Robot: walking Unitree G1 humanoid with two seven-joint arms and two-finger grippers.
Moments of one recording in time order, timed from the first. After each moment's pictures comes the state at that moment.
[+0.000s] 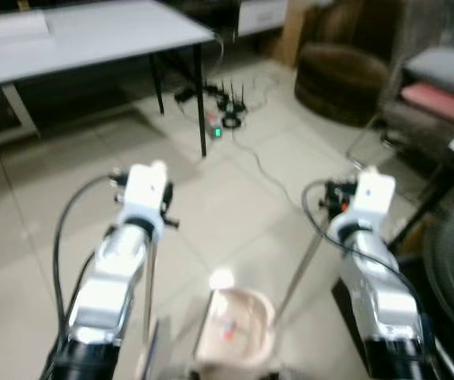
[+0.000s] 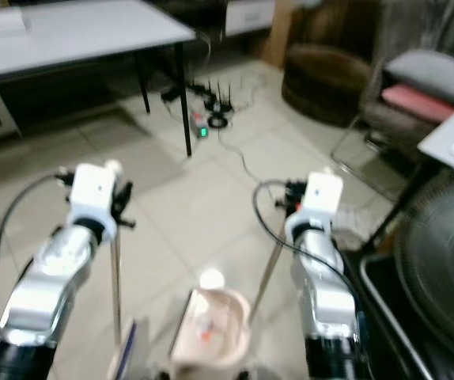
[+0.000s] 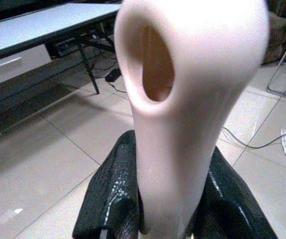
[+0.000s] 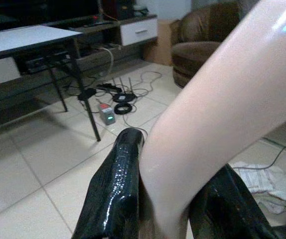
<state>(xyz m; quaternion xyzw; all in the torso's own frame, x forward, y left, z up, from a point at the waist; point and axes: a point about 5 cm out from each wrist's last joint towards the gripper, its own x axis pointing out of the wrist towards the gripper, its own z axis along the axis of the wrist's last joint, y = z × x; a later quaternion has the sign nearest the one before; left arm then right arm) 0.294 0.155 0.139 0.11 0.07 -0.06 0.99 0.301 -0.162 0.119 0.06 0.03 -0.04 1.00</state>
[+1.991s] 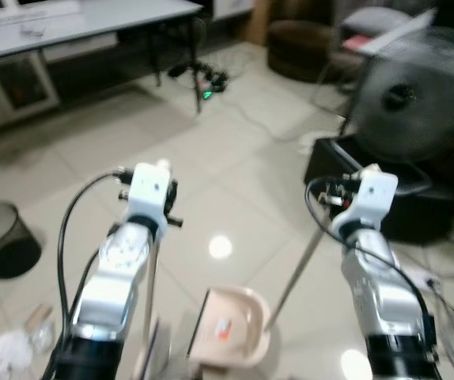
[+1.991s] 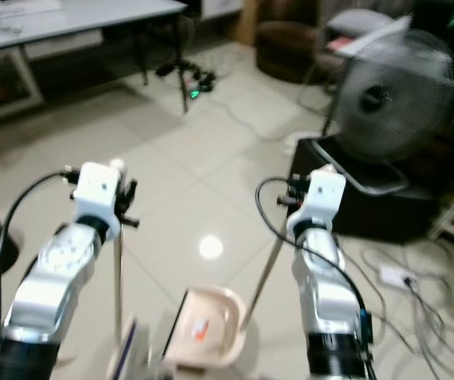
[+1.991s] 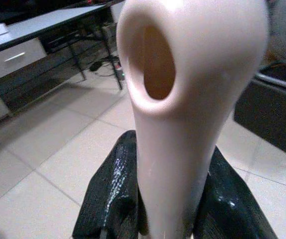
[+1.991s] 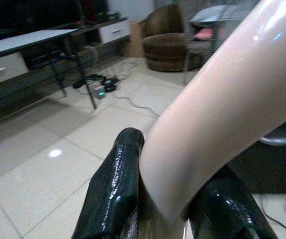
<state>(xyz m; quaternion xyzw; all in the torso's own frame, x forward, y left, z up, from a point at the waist) 0.297 0.148 0.141 0.11 0.06 -0.07 0.99 0.304 -0.166 0.121 0.08 0.03 -0.04 1.00</state>
